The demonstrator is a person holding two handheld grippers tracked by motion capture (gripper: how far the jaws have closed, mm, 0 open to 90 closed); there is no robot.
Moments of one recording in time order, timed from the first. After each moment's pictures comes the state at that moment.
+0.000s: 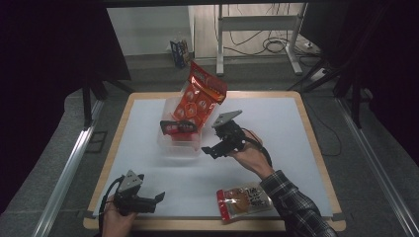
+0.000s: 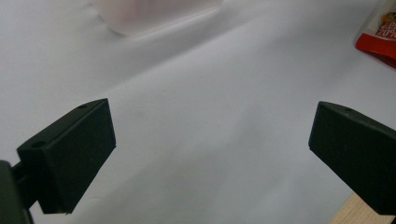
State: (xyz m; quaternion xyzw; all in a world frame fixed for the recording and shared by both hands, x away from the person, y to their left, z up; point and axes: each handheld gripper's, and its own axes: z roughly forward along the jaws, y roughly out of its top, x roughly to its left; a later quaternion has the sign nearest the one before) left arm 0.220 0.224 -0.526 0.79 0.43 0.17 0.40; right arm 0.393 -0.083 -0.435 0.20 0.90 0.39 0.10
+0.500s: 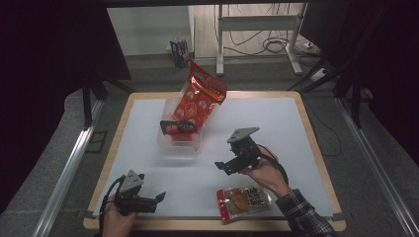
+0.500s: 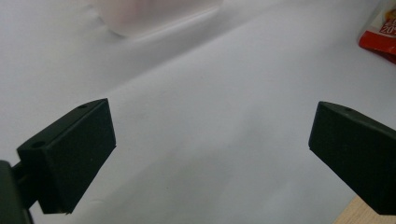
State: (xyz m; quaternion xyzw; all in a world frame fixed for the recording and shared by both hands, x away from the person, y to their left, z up) left arm 0.221 0.222 -0.526 0.79 0.43 0.18 0.40; right arm 0.356 -0.126 -0.455 0.24 0.89 0.38 0.10
